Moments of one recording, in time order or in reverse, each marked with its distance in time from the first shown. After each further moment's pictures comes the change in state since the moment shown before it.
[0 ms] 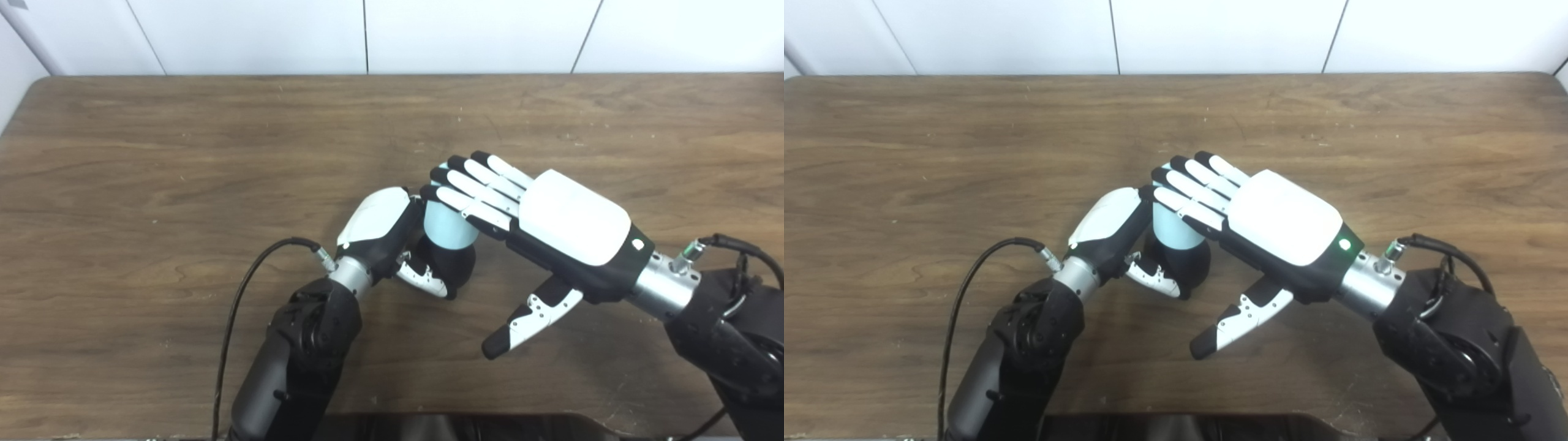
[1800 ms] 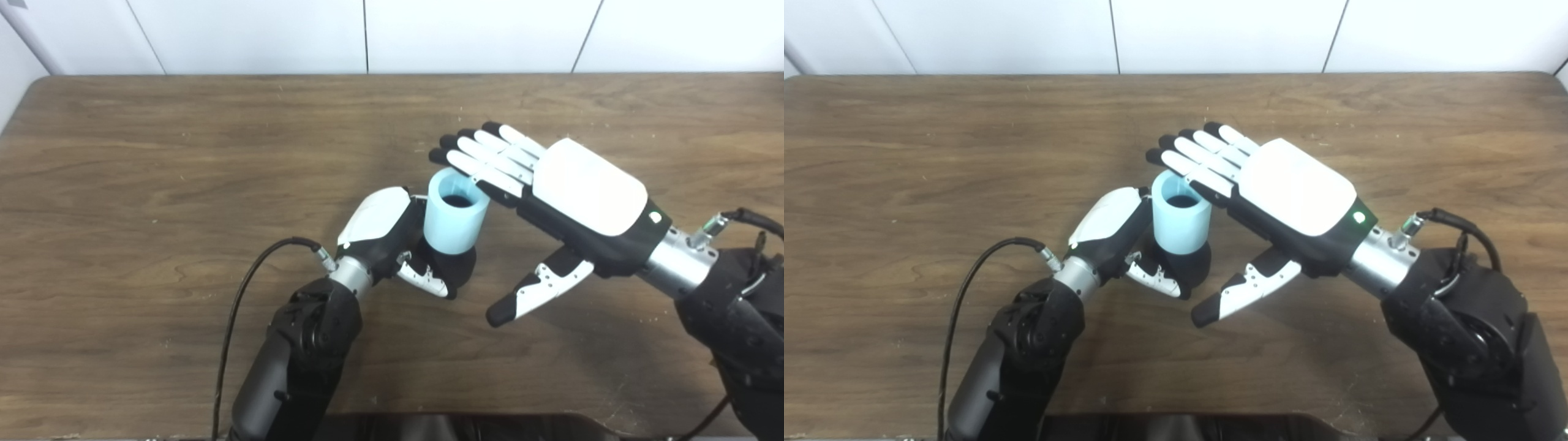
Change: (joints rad) left arm 0.000 -0.002 0.001 -0.003 0.008 0.000 -0.007; right arm -0.067 0.050 -0.113 -0.027 0.031 0.027 0.038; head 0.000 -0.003
